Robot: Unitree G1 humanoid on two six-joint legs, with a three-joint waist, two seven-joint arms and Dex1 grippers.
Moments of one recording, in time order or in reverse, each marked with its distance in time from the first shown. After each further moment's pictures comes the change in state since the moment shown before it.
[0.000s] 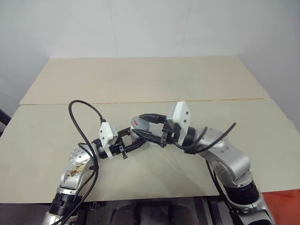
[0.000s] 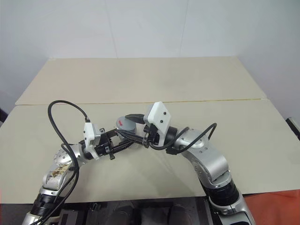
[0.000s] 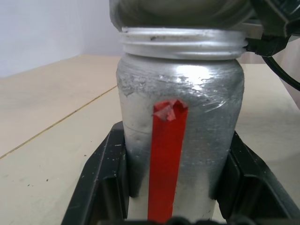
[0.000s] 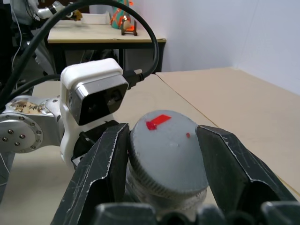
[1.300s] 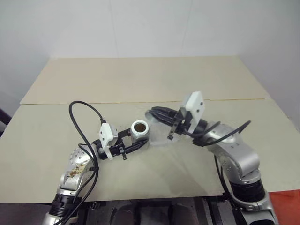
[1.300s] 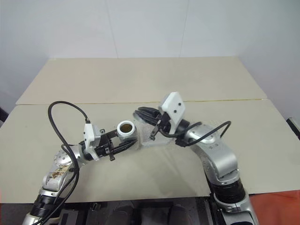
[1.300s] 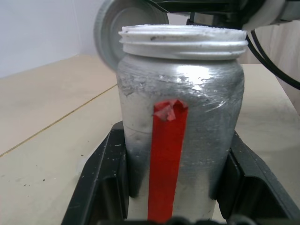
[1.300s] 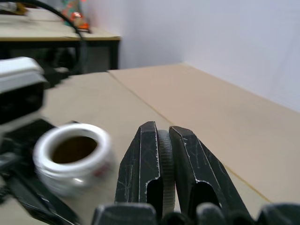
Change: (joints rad) left arm 0.010 -0.002 0.000 -0.010 0.000 -0.002 -0.004; right arm 0.021 -0.068 -0.163 0.022 -0.018 0.008 -0.079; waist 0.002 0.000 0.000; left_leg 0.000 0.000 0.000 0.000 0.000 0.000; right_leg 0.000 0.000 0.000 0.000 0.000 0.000
